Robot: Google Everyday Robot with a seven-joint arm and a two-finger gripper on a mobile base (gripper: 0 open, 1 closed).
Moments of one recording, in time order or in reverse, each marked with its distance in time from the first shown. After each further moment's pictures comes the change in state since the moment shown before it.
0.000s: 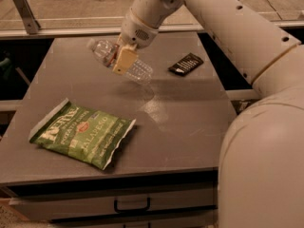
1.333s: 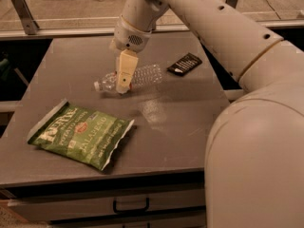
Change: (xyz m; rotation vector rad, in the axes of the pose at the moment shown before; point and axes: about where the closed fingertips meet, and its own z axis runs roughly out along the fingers) arm -0.001 0.011 0.023 -0.076 0.094 -0.076
